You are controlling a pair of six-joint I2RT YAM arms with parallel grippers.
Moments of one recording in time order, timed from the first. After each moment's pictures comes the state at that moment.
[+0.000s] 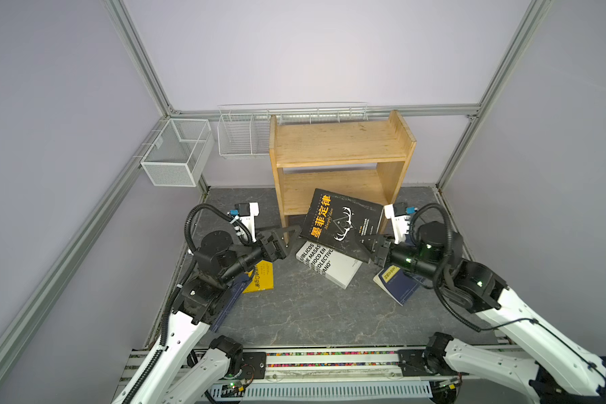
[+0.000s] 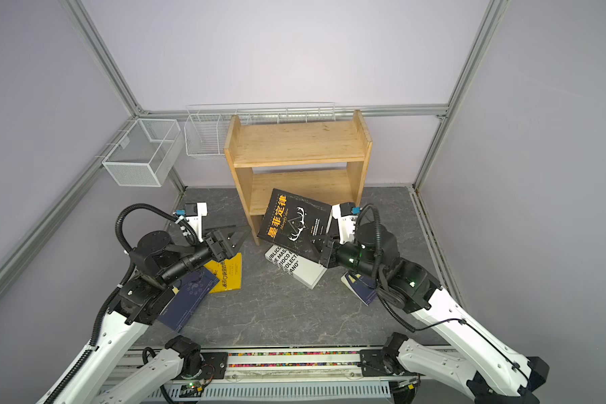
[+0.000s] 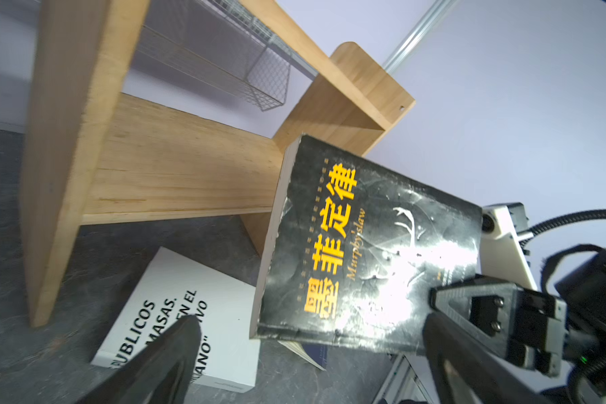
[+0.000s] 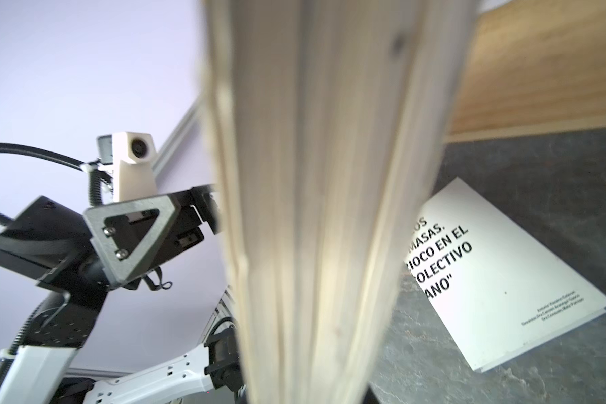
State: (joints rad) left arm -0.48 0.79 0.93 -0.19 0.42 -0.67; right arm 0.81 0.93 1.18 -0.50 -0.13 0.67
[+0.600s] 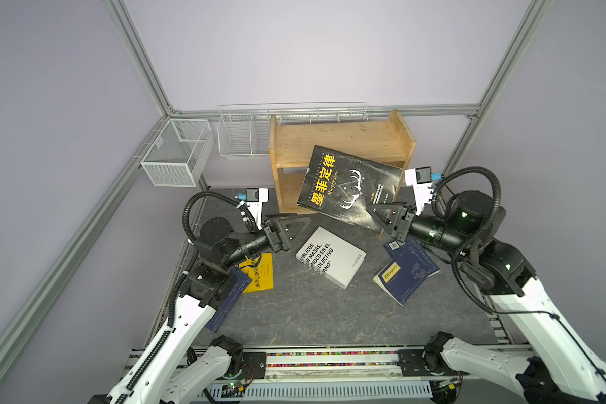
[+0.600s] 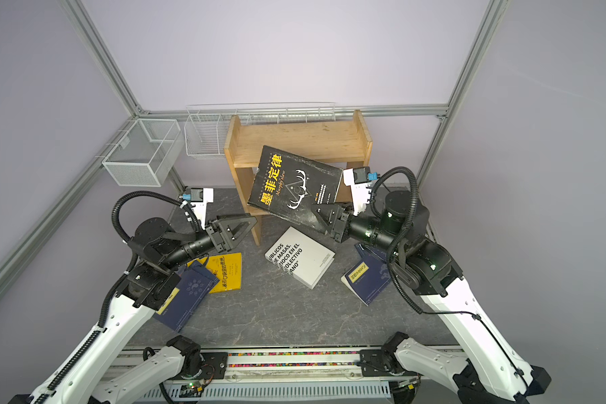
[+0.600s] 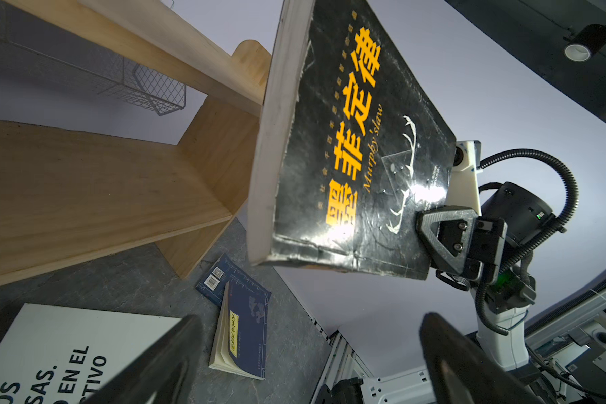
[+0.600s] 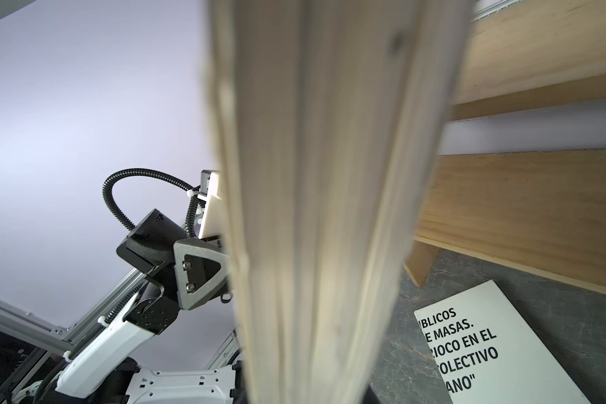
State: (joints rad) left arm -0.48 0.90 1.00 0.00 0.62 -0.76; right arm 0.63 1.05 1.46 -0.49 -0.37 0.55
